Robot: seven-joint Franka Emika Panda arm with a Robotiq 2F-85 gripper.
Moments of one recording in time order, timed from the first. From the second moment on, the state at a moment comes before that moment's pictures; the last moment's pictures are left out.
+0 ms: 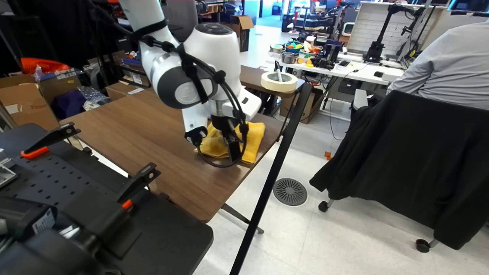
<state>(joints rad) -0.23 0.92 0.04 -1.94 0.27 3.04 0.22</state>
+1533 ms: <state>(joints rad) 0.48 0.83 -0.06 -1.99 0.13 2.57 0.46</state>
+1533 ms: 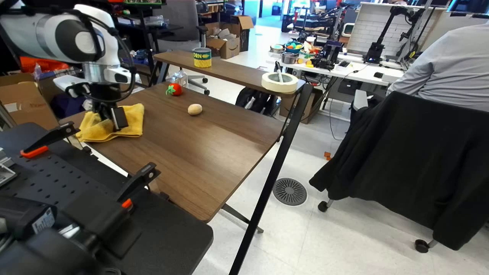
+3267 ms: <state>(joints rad) 0.28 0.44 0.05 -2.34 0.10 2.96 0.28</state>
